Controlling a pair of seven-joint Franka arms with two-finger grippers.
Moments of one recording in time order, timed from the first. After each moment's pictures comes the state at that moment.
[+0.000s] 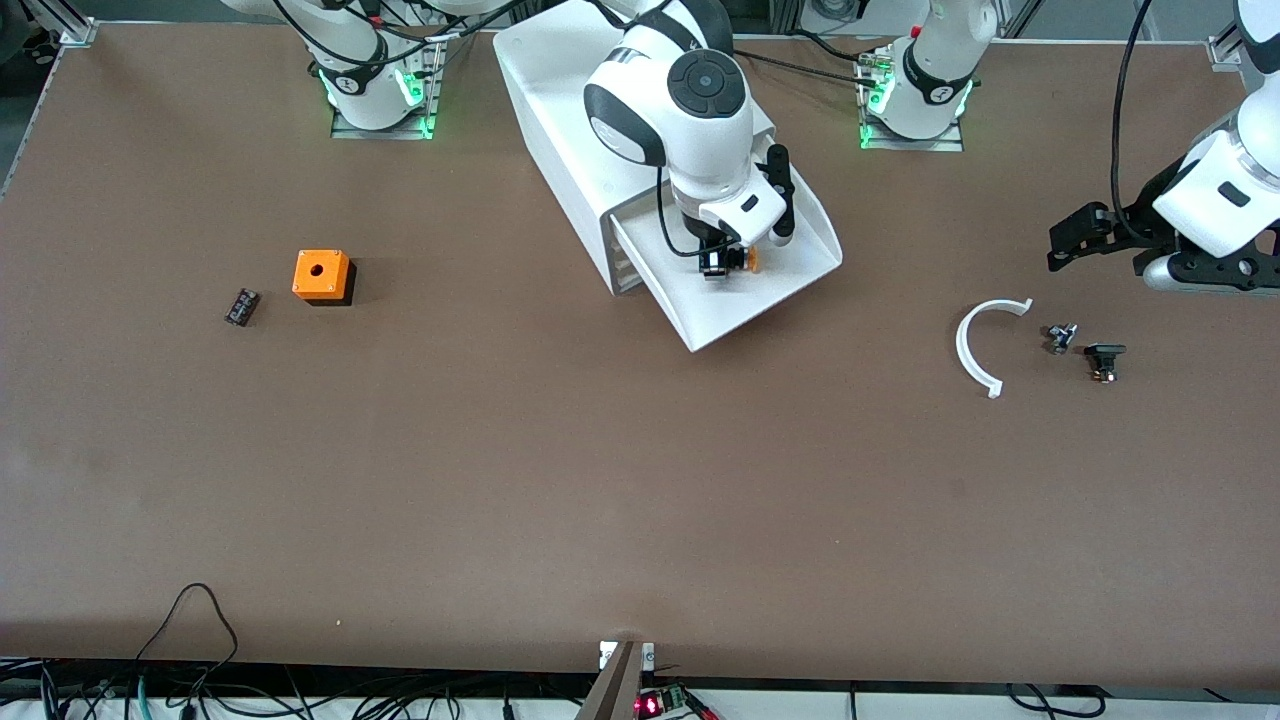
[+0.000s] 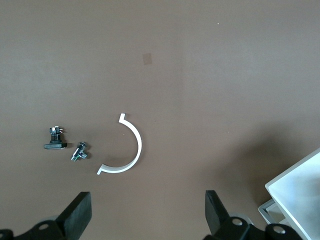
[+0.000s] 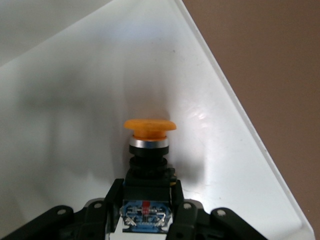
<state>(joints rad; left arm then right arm) 0.17 0.00 -0.21 -1.67 -0.02 1.64 -0.01 0.81 0.74 0.18 -1.09 -0.05 1.91 -0.63</state>
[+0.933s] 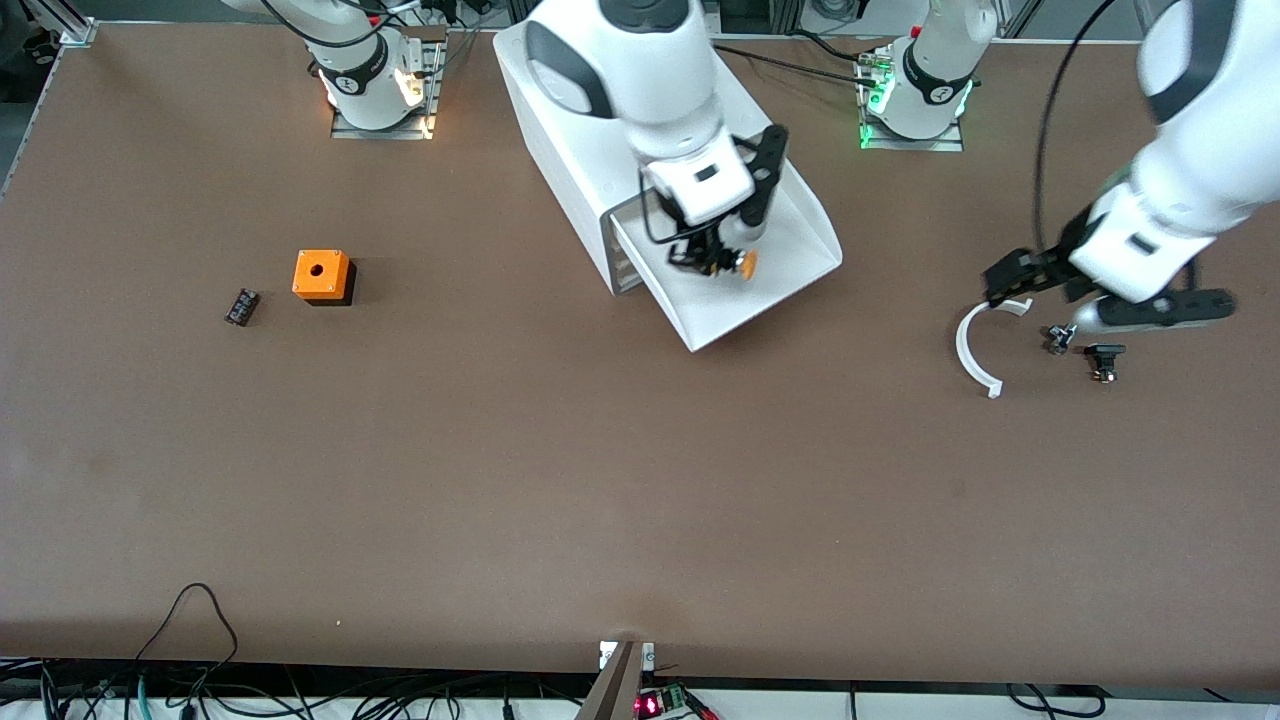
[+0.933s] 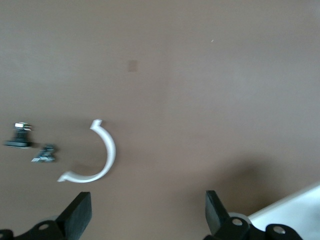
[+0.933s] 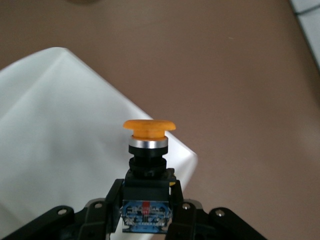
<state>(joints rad) 0.04 0.07 -0.22 -1.76 -0.02 1.84 -0.34 0.71 0.62 0.16 -1.04 -0.05 1.90 -0.35</state>
